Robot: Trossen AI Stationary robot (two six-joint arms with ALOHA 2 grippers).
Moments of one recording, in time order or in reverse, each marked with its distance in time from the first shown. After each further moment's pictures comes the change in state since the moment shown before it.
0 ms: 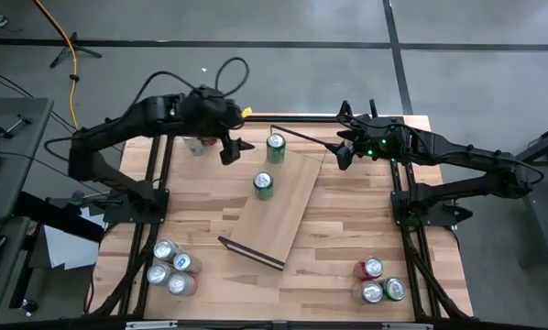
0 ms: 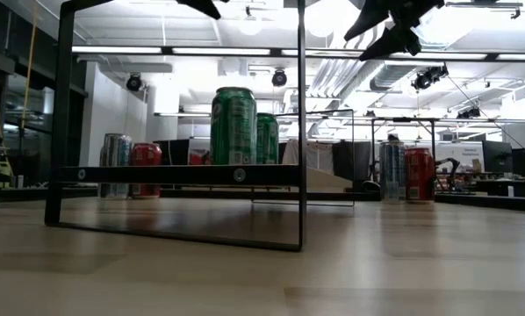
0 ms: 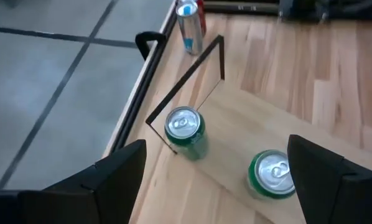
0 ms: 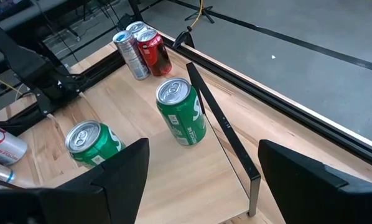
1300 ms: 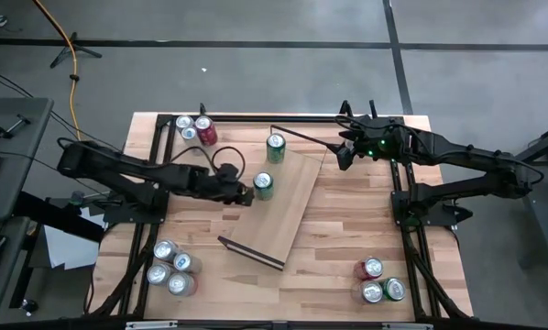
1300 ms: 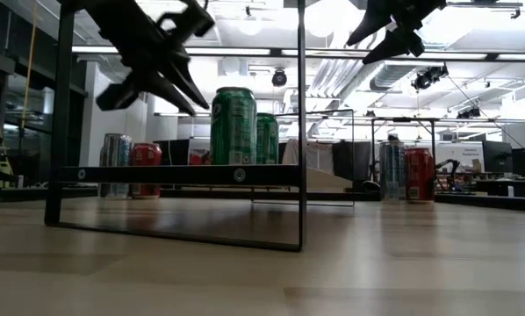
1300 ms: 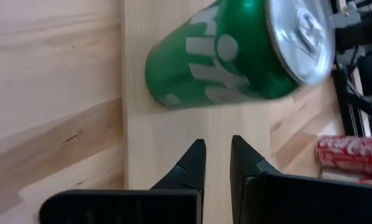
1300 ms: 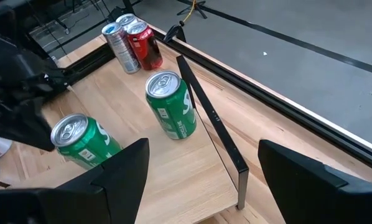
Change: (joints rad) left arm -0.321 -0.075 -0.850 0.617 -0.045 -1.385; right arm 0.000 0.000 0.000 -0.035 0.022 -0.011
